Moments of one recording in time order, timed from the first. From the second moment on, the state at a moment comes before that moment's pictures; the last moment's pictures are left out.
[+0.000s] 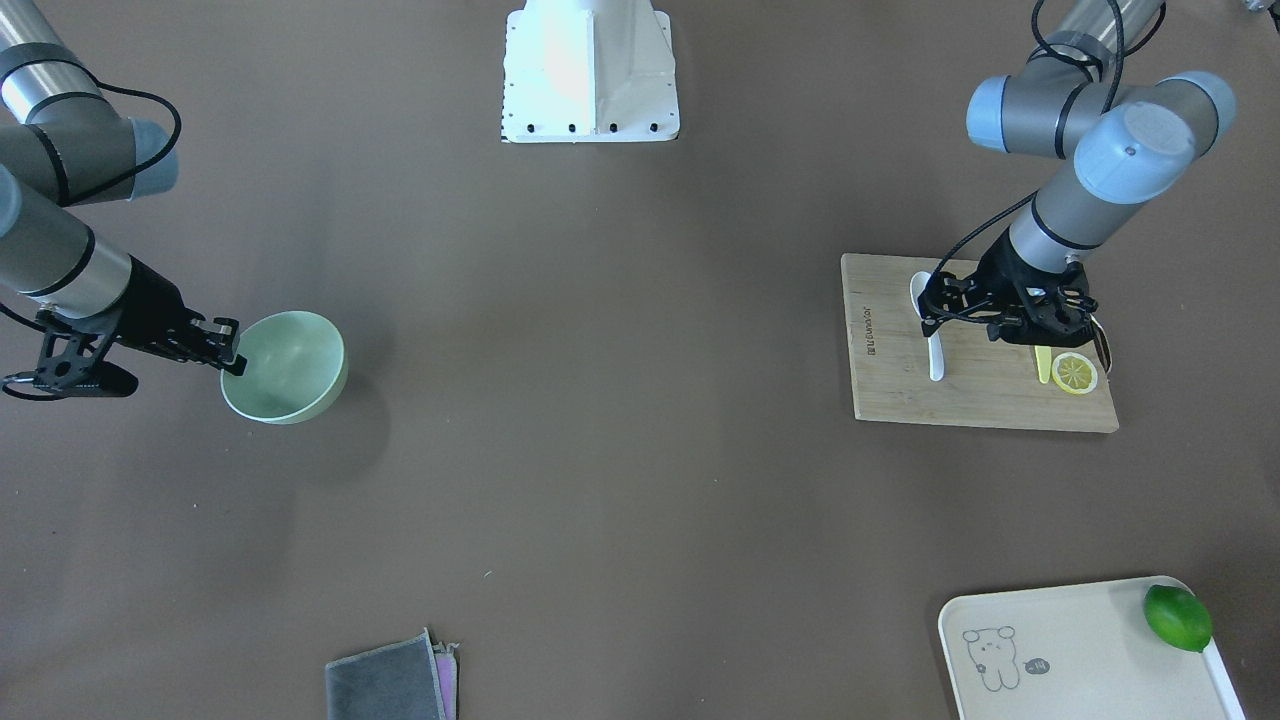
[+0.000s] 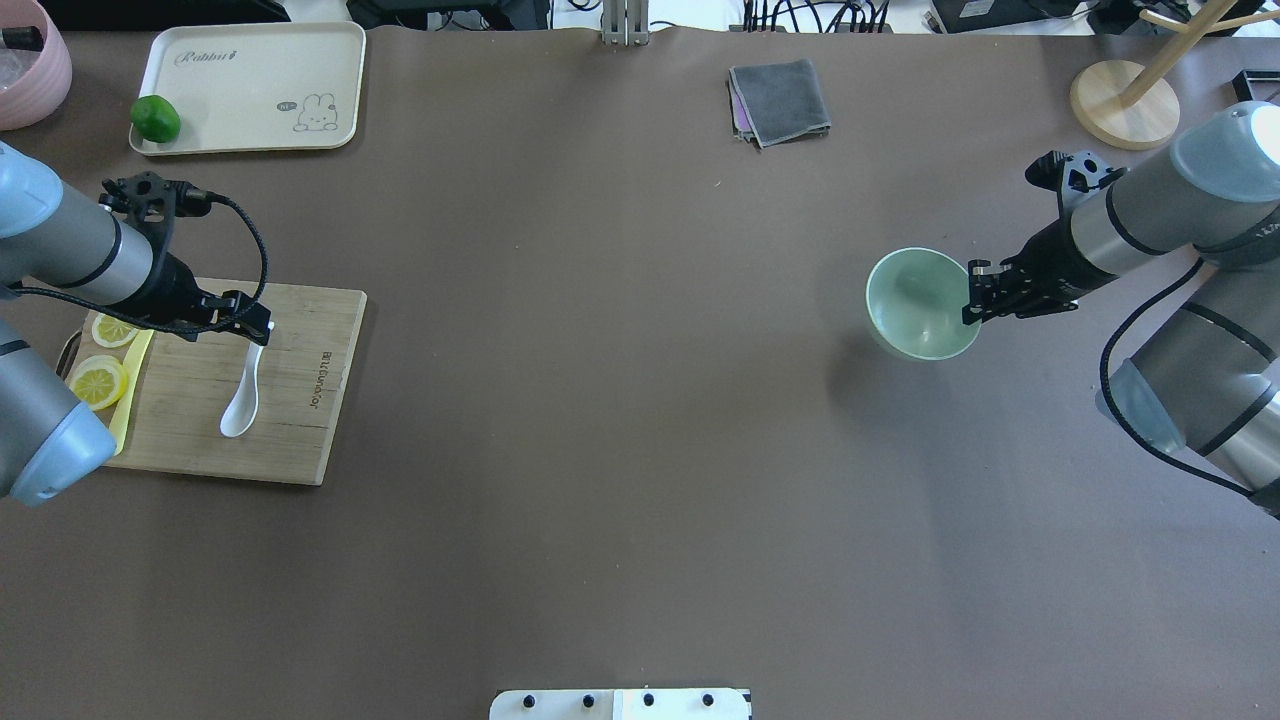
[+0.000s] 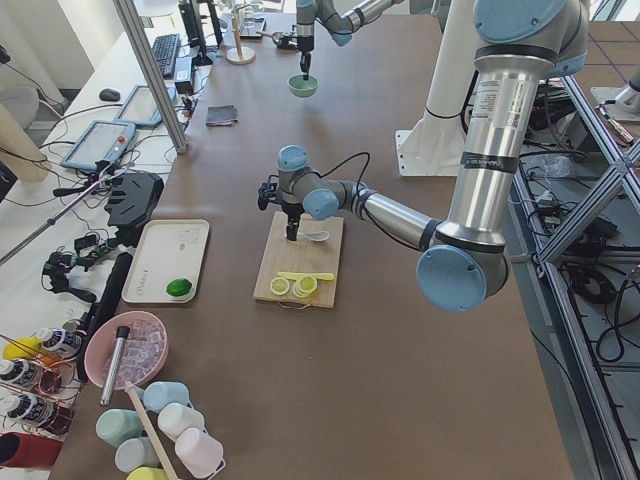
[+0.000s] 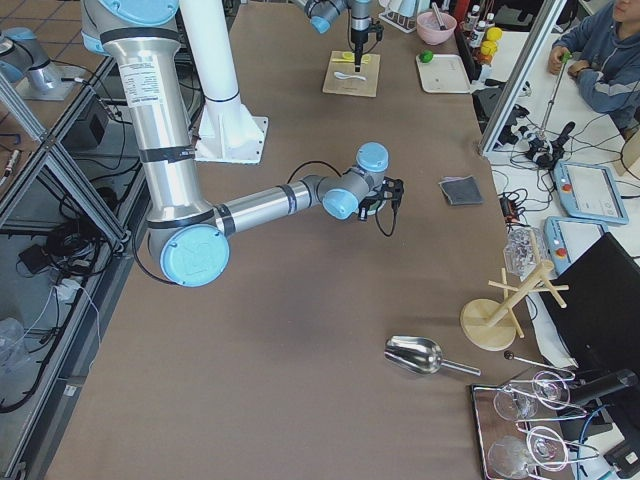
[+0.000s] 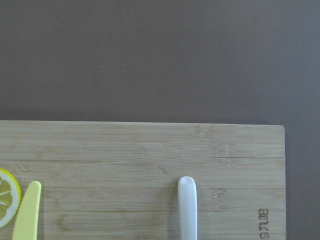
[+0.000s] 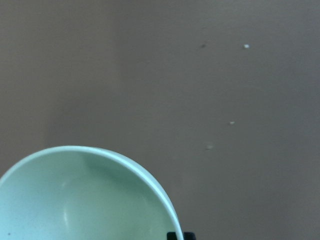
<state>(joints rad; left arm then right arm) -0.86 -1.74 -1.72 -1.92 -2.12 -0.85 0.91 -1.35 1.64 -1.06 2.28 1.14</state>
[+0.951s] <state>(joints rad) -0.81 -1.79 -1.66 -1.95 -2.09 -0.87 0.63 -1.18 1.69 -1.08 2.11 1.41</state>
